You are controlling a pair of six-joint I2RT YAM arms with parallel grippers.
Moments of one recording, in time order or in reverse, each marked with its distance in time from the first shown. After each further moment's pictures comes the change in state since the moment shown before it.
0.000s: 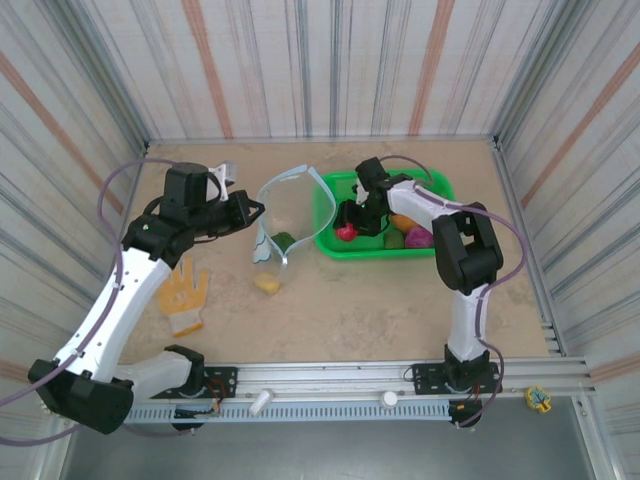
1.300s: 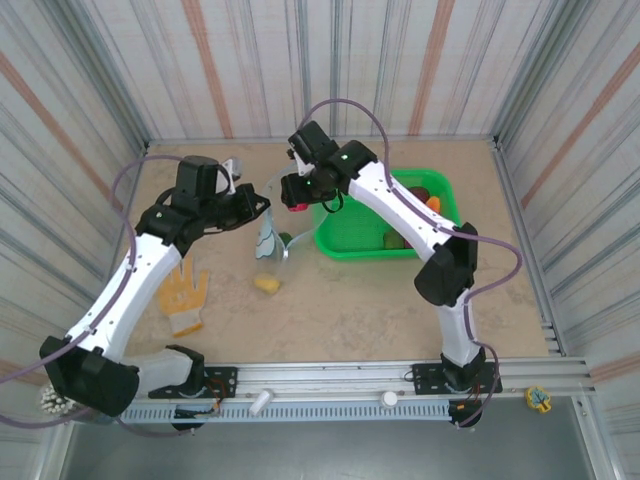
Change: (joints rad) left arm 0.000 0.107 0.017 0.060 -0.003 -0.061; right arm 0.339 0.088 0.728 -0.424 0.317 -0.134
